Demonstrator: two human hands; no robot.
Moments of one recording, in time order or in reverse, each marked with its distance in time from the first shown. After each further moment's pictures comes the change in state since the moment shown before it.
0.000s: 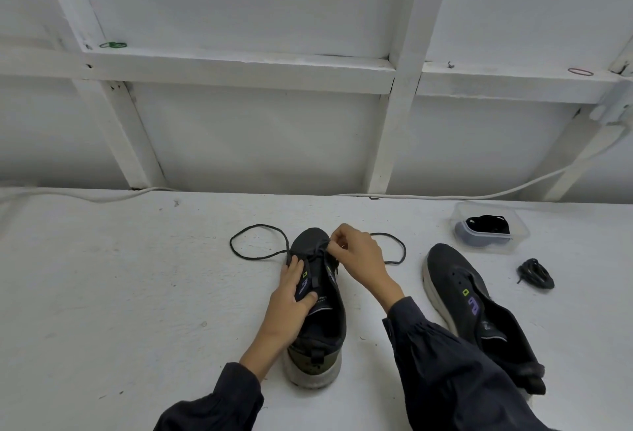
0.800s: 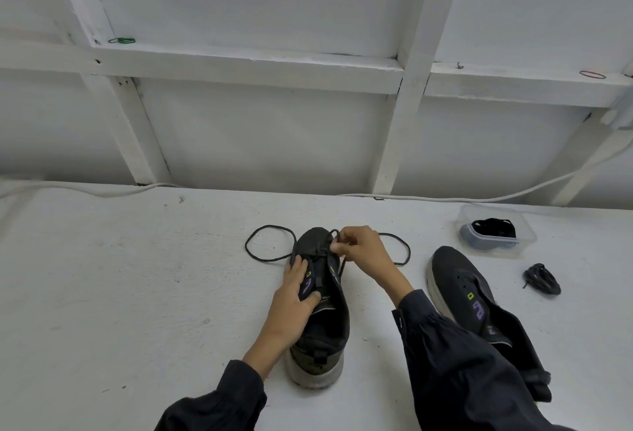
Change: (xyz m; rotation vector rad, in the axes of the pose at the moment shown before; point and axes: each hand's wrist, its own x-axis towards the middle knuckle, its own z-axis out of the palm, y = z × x) left_hand 0.000 0.000 0.000 -0.005 0.013 -0.011; right_hand 0.013 0.009 -0.006 0.303 -0.111 0.079
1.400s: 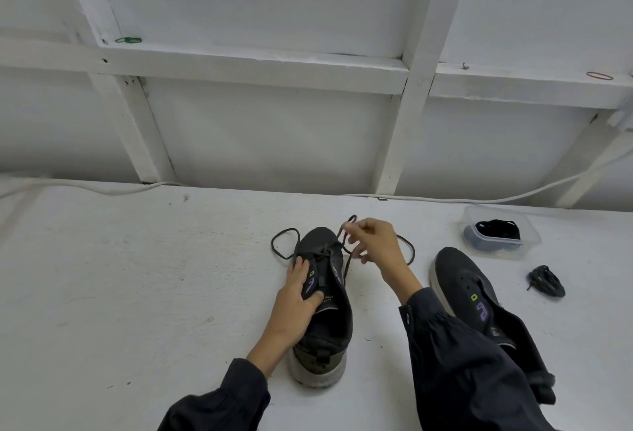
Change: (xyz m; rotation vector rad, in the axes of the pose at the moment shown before) left_hand -0.001 0.002 0.000 0.005 -0.004 -0.021; right_hand -0.003 -0.007 -0.011 0.327 0.141 0.105
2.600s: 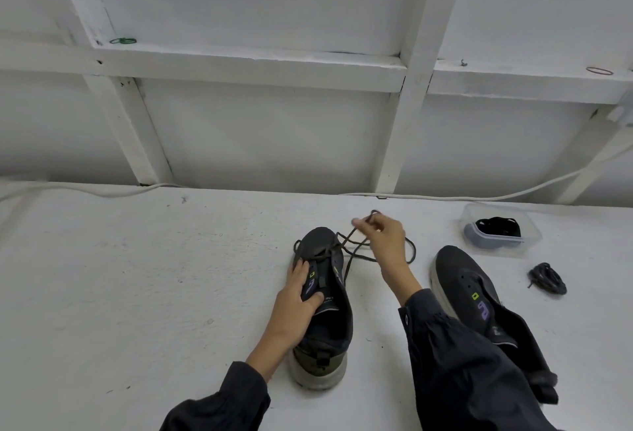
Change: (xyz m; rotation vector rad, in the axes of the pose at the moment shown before) left_hand -0.001 0.001 0.000 -0.016 0.002 -0.007; right_hand 0.010 0.012 0.000 -0.011 0.241 -0.125
